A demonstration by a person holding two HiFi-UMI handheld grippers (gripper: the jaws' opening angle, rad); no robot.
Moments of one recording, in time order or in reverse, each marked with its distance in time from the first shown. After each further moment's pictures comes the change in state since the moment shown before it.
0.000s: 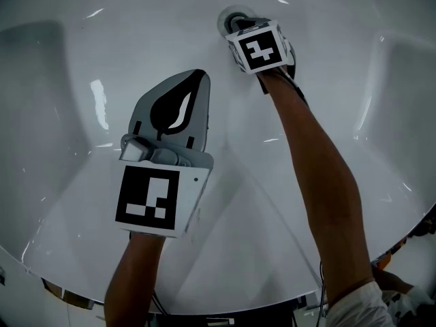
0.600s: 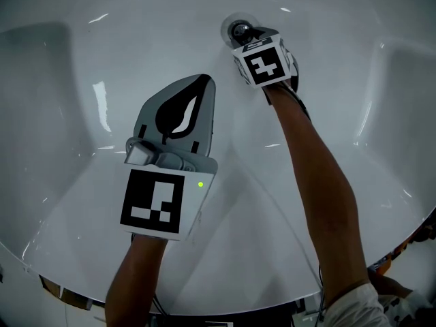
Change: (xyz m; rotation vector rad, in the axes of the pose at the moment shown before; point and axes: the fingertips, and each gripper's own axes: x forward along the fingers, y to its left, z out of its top) left arm -0.001 -0.002 0.006 0.005 -0.012 -0.001; right arm -0.002 0.014 -0.010 -0.031 -0.001 0.051
